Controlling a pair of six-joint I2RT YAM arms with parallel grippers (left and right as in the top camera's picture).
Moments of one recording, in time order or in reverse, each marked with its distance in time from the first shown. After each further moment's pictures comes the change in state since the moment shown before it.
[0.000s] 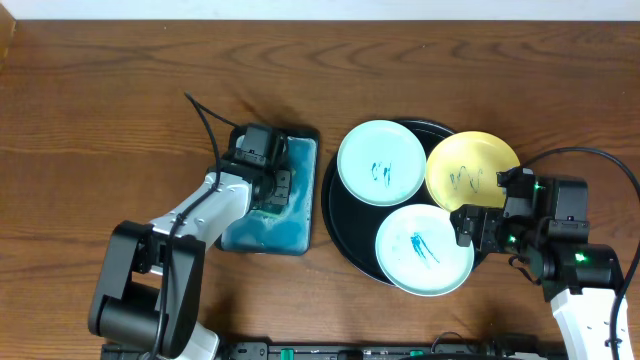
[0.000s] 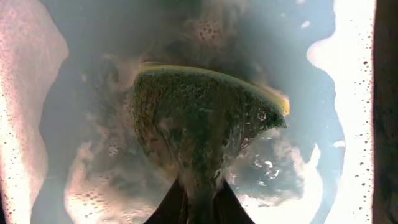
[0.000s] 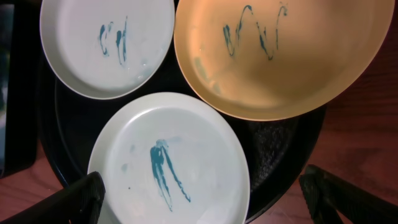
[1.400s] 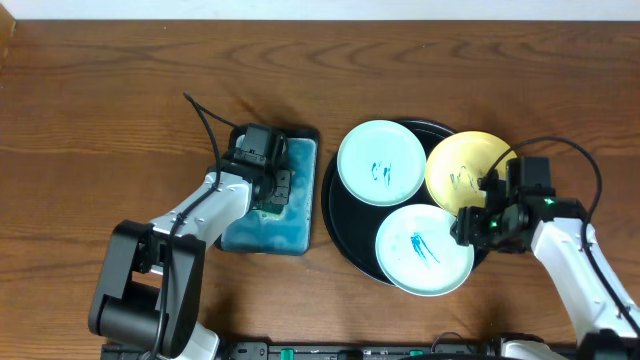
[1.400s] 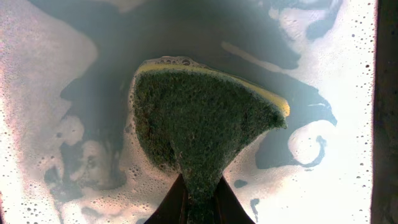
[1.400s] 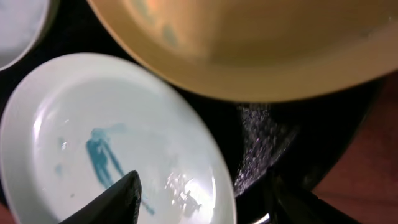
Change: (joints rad) left arm 0.000 0.002 0.002 -0.004 0.000 -0.019; right arm 0.000 0.408 -0.011 0.060 0.035 0.007
